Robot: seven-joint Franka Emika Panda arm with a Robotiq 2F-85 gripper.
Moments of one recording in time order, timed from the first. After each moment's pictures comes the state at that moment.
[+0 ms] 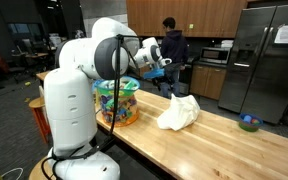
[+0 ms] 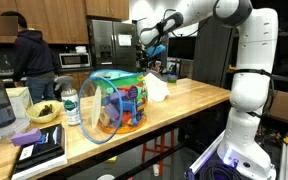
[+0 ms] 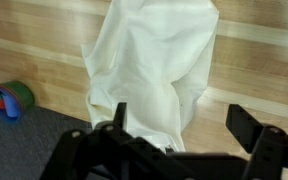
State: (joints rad) arm 0.03 0.11 0.03 -1.81 -0.37 2.02 0.26
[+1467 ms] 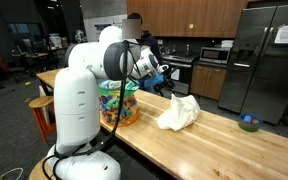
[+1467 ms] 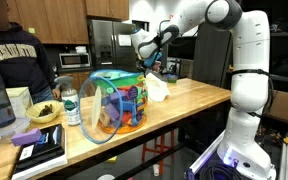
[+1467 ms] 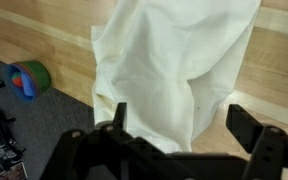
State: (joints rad) arm 0.07 0.20 0.02 -1.82 -0.60 2.09 0.37
